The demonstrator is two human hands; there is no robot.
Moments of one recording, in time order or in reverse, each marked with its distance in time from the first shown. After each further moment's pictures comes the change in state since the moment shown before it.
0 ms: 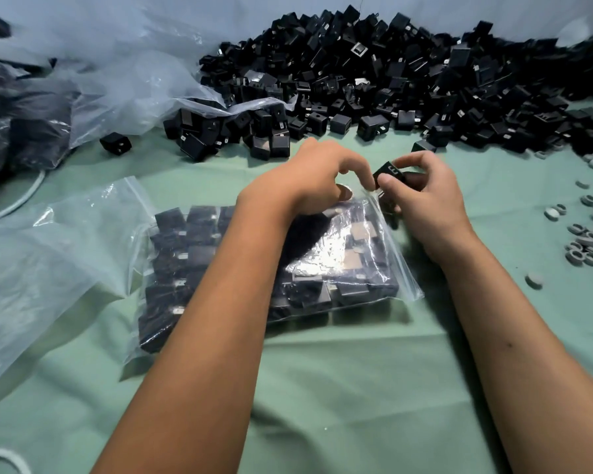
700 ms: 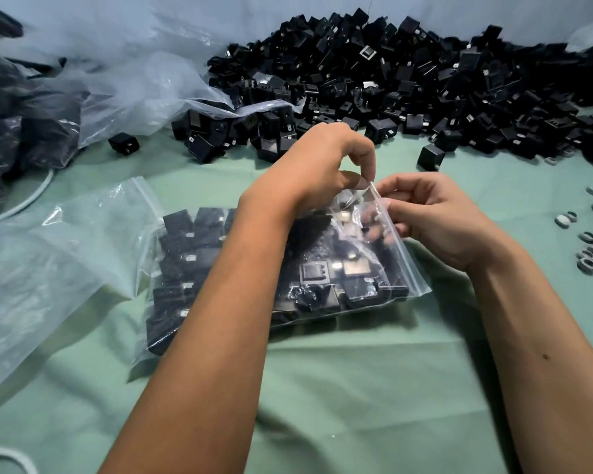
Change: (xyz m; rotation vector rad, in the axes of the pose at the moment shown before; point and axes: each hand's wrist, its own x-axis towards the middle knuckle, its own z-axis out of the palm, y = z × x) left_hand 0.005 -0.008 -0.007 -0.004 0.220 0.155; right_hand -0.011 -0.017 -0.012 0.344 -0.587 0.074
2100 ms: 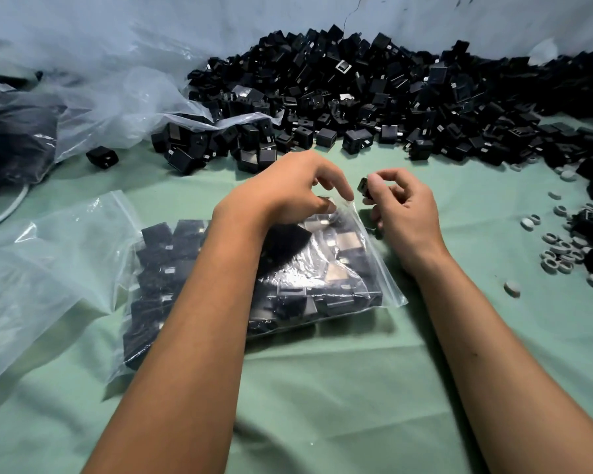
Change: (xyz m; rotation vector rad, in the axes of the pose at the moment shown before) left_hand -0.003 -0.007 0.002 -0.071 -0.174 -0.133; right_hand 0.018 0.022 0.005 -0.321 0.626 -0.150
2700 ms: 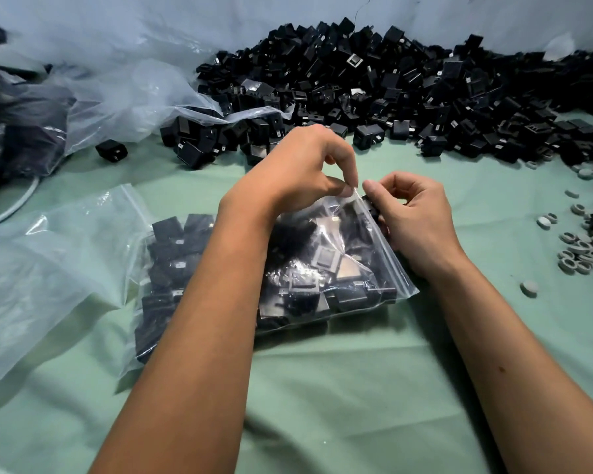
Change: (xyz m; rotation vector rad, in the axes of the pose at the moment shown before) left_hand -0.005 0.008 -0.011 -0.030 0.144 0.081; right_hand -0.013 -0.012 0.002 -0.052 -0.097 -0.072
